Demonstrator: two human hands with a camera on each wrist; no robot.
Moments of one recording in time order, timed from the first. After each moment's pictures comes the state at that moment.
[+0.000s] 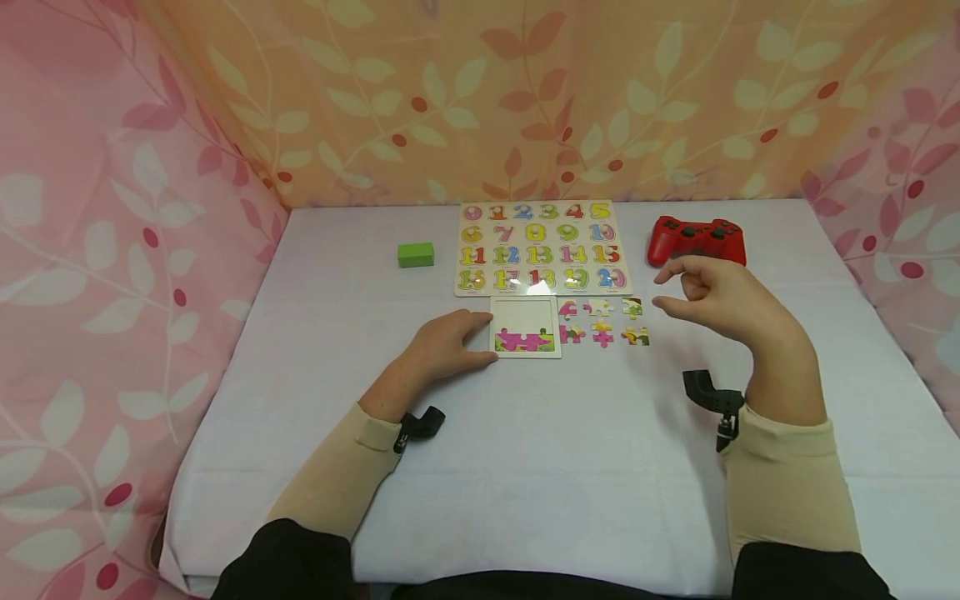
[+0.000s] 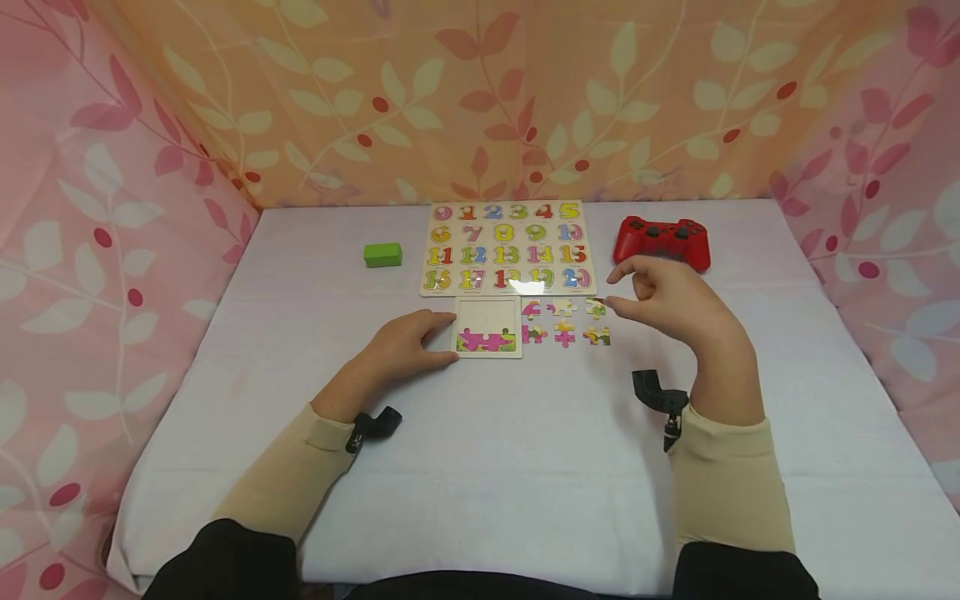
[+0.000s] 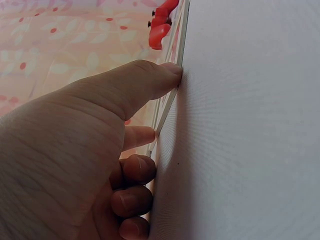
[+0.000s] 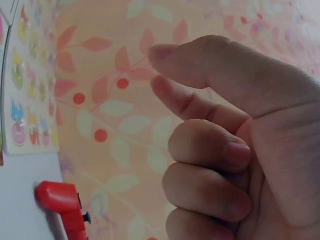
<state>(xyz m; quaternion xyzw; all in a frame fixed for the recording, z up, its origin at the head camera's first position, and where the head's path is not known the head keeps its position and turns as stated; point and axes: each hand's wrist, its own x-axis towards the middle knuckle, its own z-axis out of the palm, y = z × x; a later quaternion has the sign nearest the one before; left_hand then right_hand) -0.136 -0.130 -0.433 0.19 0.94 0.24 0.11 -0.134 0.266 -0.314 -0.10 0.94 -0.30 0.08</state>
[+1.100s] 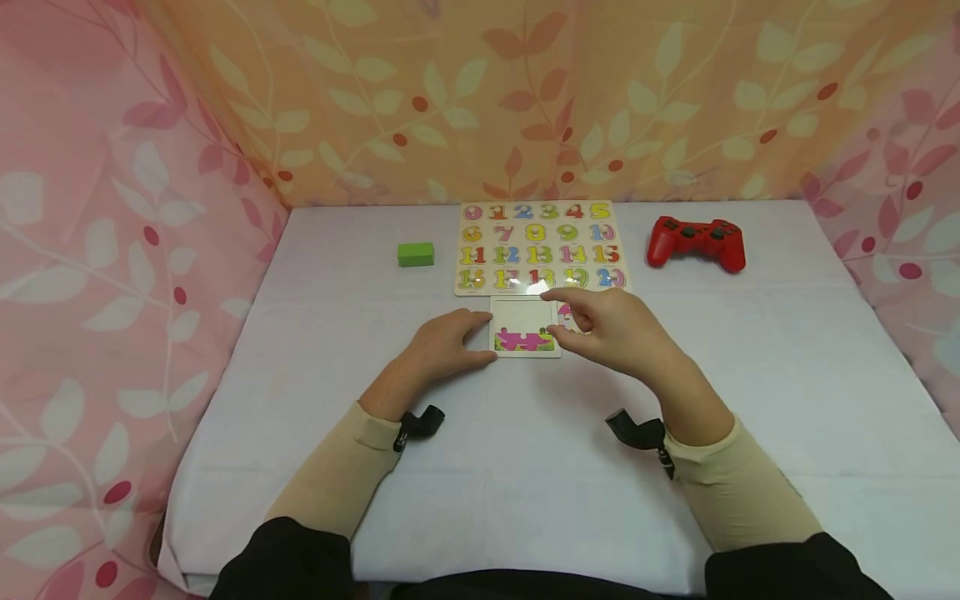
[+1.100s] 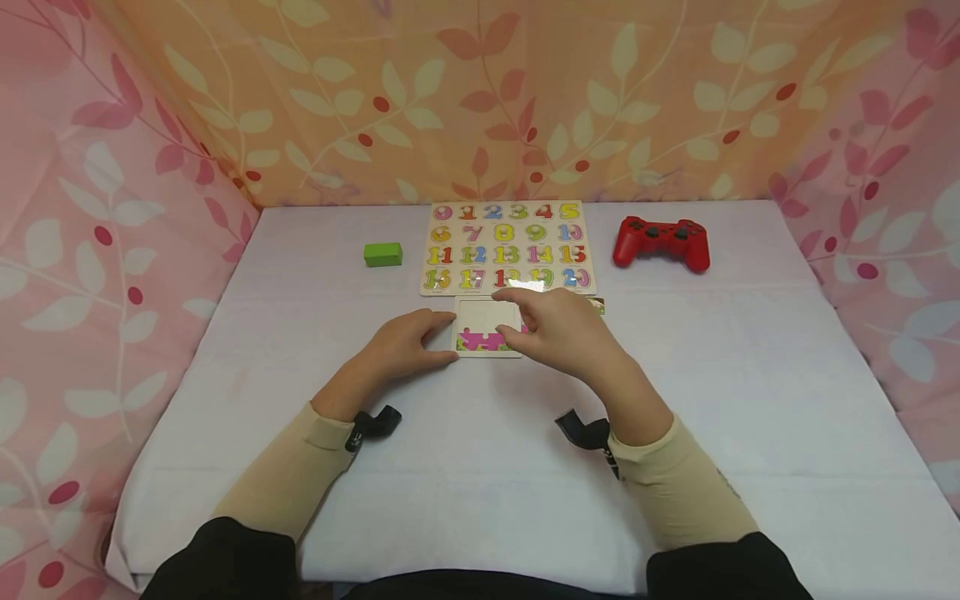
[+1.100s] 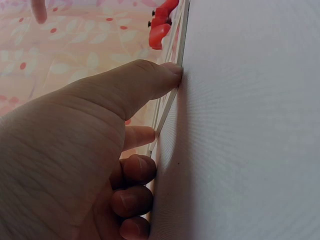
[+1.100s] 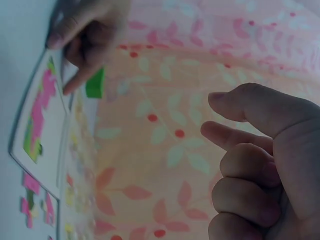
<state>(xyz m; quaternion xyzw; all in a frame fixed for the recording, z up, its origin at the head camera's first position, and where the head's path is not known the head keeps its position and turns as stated) -0.135 -0.129 -0.433 0.19 0.95 0.24 0.11 -0.106 0.151 -0.331 -0.30 0.91 -0.27 -0.02</state>
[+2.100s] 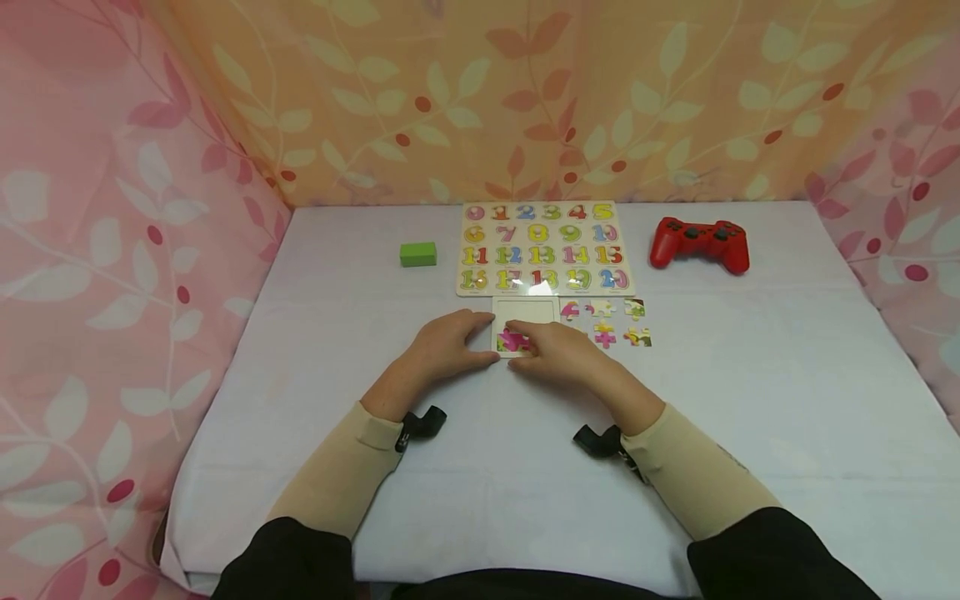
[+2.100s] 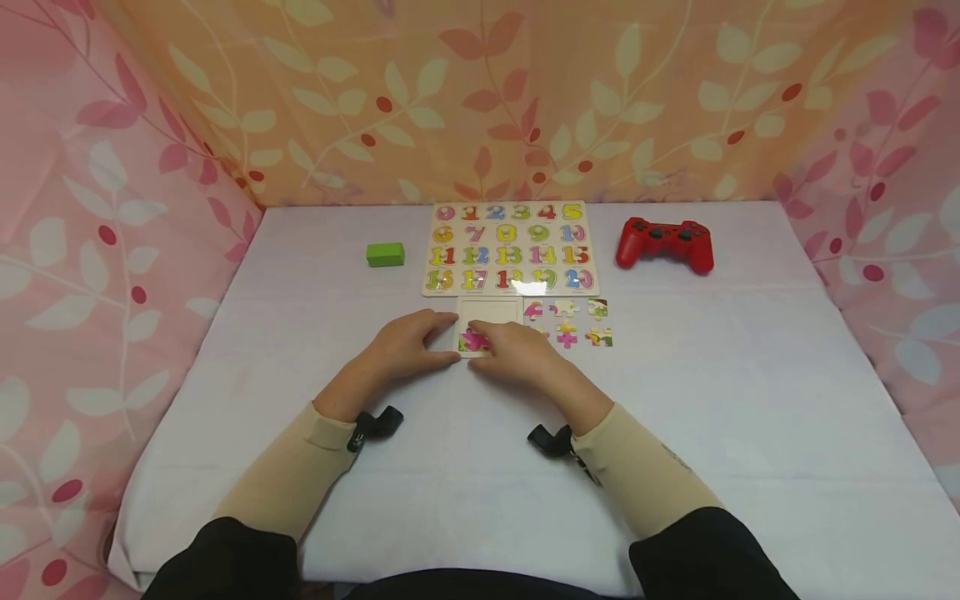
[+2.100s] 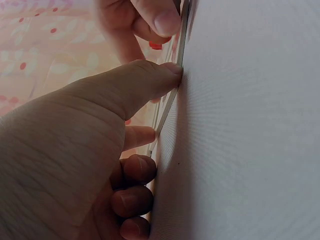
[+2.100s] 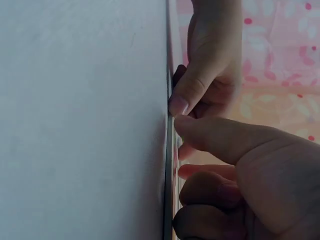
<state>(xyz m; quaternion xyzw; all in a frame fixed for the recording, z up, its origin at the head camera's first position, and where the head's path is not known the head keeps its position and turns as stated) -0.134 -0.130 -0.430 0.20 0.94 0.24 0.11 -0.130 0.102 -0.407 -0.27 0.92 -0.24 0.18</state>
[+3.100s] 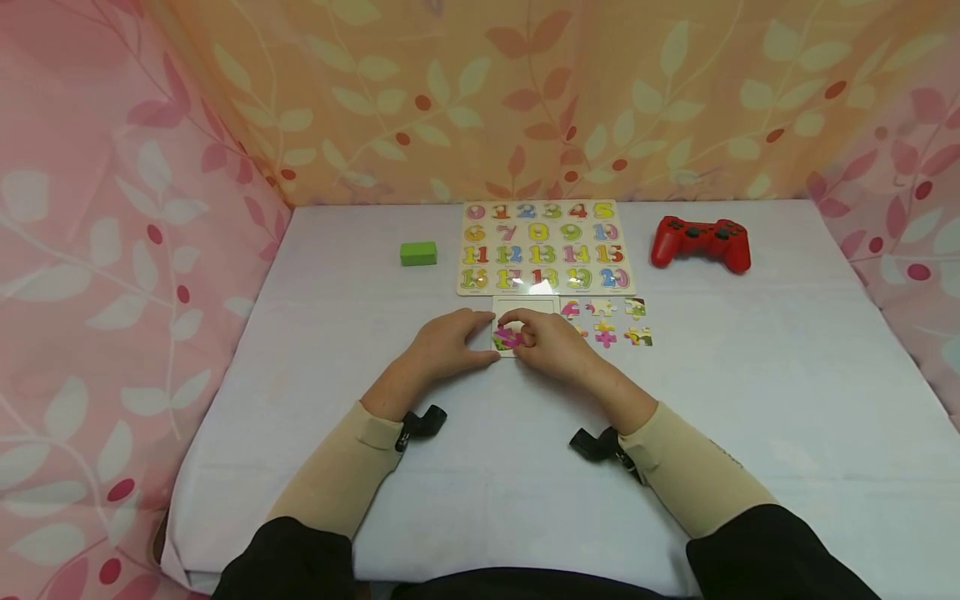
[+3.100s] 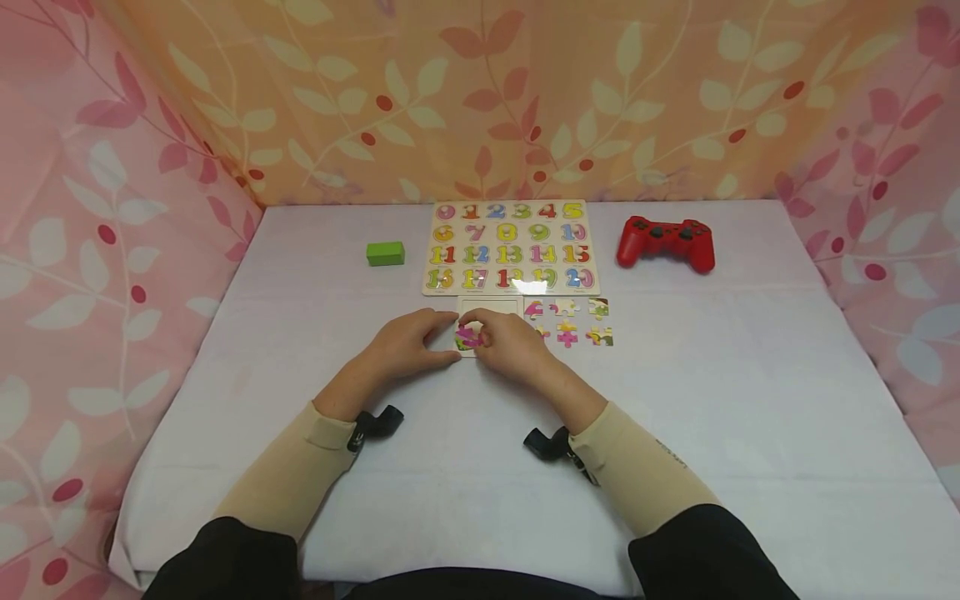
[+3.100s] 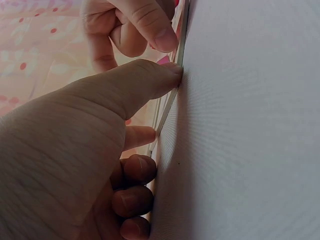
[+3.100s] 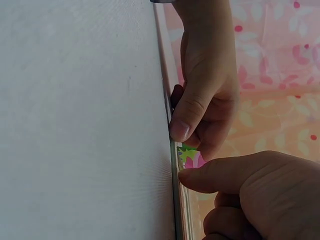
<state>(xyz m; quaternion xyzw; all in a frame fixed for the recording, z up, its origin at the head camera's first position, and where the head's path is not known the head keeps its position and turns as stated) -0.136 -0.130 -0.431 0.20 0.95 0.23 0.11 -0.136 0.094 -0.421 -0.24 0.89 -0.36 0.11</state>
